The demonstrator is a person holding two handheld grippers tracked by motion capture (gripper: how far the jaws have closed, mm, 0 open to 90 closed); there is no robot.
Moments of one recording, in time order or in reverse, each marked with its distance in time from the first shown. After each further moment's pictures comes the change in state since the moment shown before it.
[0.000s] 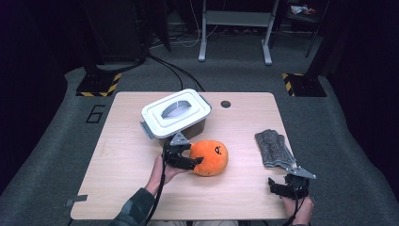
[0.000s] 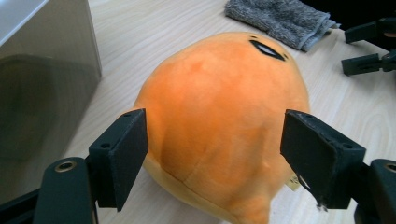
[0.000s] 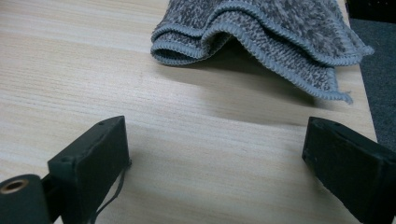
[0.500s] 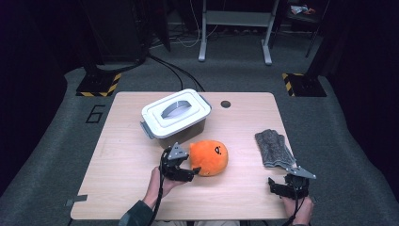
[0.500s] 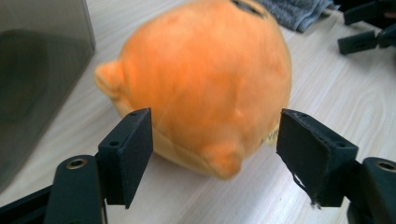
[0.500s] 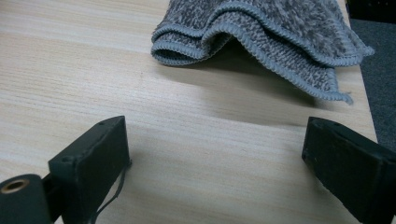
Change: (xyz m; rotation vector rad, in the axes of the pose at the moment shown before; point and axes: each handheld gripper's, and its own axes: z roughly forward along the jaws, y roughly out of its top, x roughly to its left) left arm -0.022 -0.032 -0.007 0.028 0.057 0.009; right arm 0.000 0.000 0.000 -0.001 0.001 0.001
